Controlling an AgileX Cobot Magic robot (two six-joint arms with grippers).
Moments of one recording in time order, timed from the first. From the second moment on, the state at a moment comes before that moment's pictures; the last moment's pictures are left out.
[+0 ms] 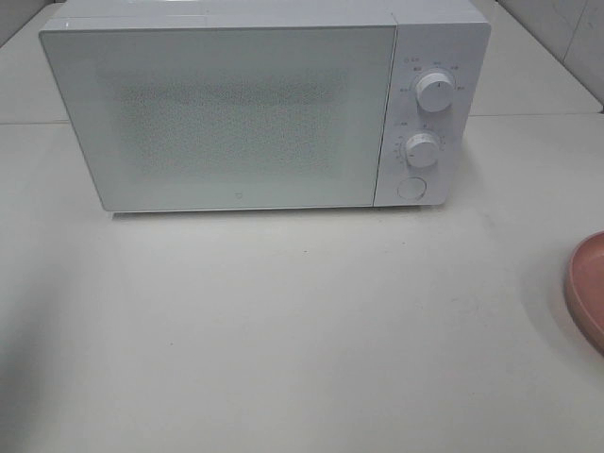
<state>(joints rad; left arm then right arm) -0.05 1.01 -0.97 0.06 1.20 -0.12 0.05 0.00 -0.50 0.00 1.00 0.11</state>
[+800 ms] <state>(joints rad) -0.05 0.31 -0.51 0.09 1.07 -0.12 0.05 0.00 -0.50 0.00 1.00 0.11</state>
